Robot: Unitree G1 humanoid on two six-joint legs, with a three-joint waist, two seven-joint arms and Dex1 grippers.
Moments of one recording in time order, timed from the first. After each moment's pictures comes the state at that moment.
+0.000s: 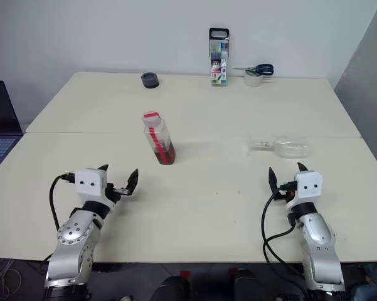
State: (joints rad) left arm -0.03 0.32 0.21 -0.11 -0.15 0.12 -0.25; right arm 0.02 -0.23 -0.14 -0.23 0.14 0.06 0.22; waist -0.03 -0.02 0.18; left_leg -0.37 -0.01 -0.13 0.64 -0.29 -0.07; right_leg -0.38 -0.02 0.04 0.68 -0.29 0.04
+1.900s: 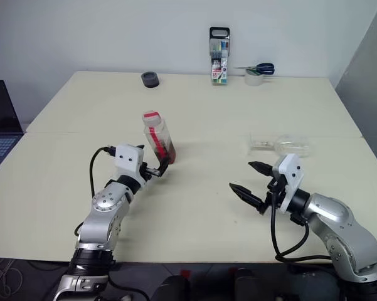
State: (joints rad) left arm -0.32 0.29 0.05 0.05 -0.09 0.19 -0.27; right arm -0.09 -0.60 -0.08 -0.55 0.61 0.57 0.65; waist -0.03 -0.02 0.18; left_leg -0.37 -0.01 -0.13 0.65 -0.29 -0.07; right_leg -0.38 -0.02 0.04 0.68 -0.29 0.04
